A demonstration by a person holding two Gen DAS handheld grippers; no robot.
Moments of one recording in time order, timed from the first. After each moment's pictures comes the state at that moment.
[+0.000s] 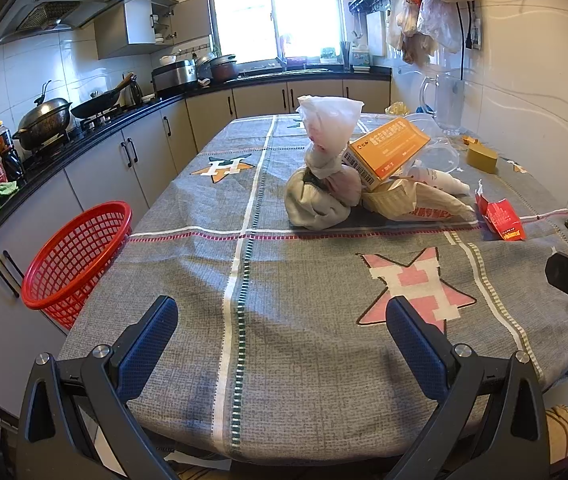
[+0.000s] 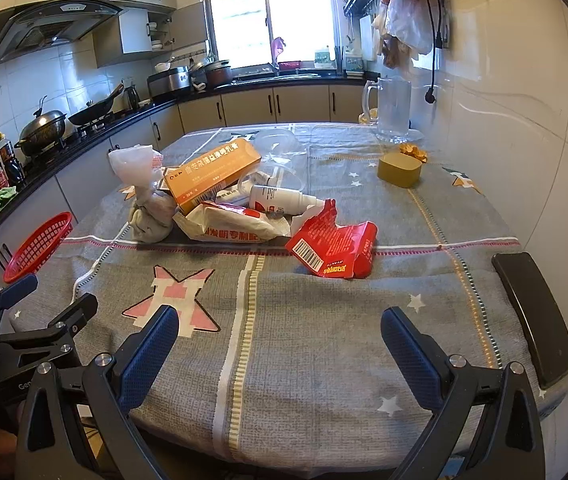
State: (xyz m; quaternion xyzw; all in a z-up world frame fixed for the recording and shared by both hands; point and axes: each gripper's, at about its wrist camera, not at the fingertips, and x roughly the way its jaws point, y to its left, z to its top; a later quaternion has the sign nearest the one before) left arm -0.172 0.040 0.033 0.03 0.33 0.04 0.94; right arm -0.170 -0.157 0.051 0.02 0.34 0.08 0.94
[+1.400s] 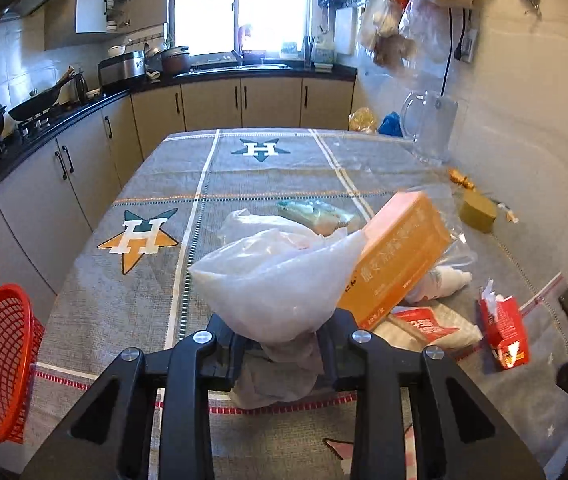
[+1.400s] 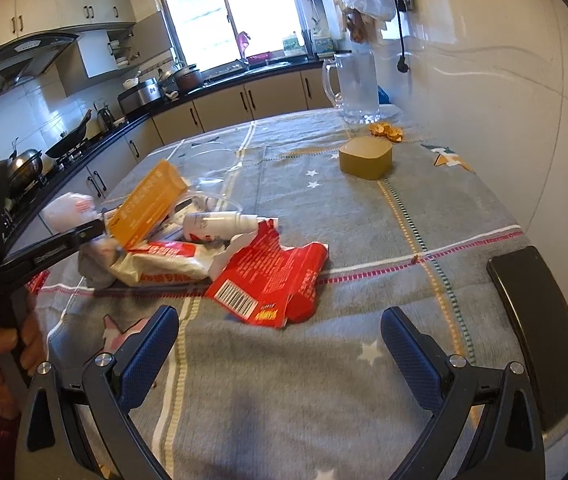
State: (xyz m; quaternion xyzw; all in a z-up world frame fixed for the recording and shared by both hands) left arm -0.019 0.031 0.059 0.00 0.34 -0.06 0.94; right arm -0.108 -0.221 0.042 0.10 0.37 0.06 0.92
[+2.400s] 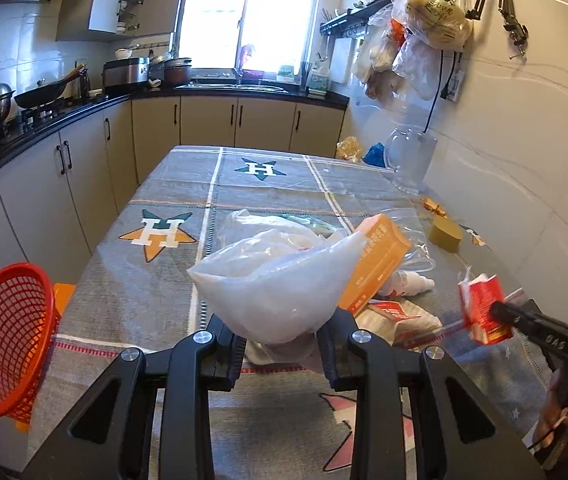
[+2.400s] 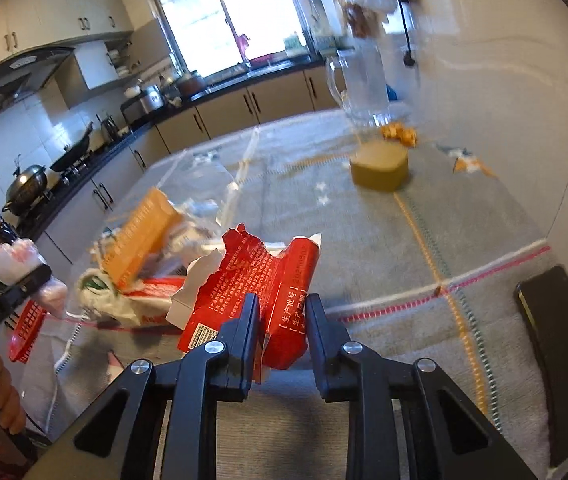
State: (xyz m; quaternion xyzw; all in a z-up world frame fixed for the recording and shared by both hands) left arm -0.072 0.068 0.081 -0.05 0.31 -0.08 0.95; right arm -0.080 -0.220 0.052 0.12 0.36 0.08 0.92
